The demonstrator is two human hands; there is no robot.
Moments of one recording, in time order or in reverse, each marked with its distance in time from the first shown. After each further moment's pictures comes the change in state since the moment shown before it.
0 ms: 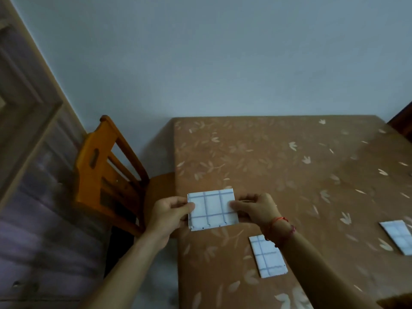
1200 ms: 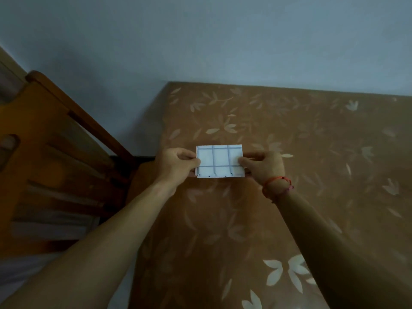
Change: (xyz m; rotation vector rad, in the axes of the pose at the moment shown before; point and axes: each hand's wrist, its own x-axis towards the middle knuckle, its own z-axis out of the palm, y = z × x) left_hand 0.339 -0.010 0.080 0.182 0.246 -0.017; right_hand 0.374 0.019 -0.013 -0.320 0.125 -0.075
